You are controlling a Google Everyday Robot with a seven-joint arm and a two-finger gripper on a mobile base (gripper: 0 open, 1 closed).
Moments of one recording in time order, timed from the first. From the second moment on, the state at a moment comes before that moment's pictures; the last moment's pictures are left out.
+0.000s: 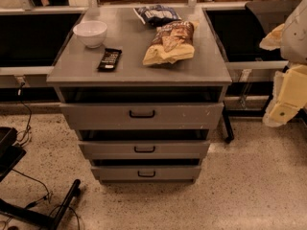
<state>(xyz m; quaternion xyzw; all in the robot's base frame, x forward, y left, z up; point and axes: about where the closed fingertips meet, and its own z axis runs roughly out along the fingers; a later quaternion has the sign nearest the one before) 0.438 -0.217 0.977 -0.60 0.78 -0.03 0.16</state>
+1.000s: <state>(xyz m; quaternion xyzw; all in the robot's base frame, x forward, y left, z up) 0.467 -0.191 0.913 -0.60 0.79 -0.04 0.15</state>
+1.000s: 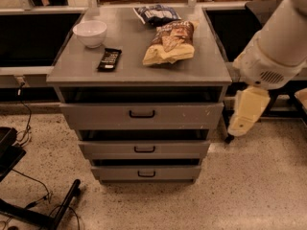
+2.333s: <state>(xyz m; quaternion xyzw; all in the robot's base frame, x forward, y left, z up) 0.567 -0.177 0.766 -0.60 0.78 -0.08 0.15</state>
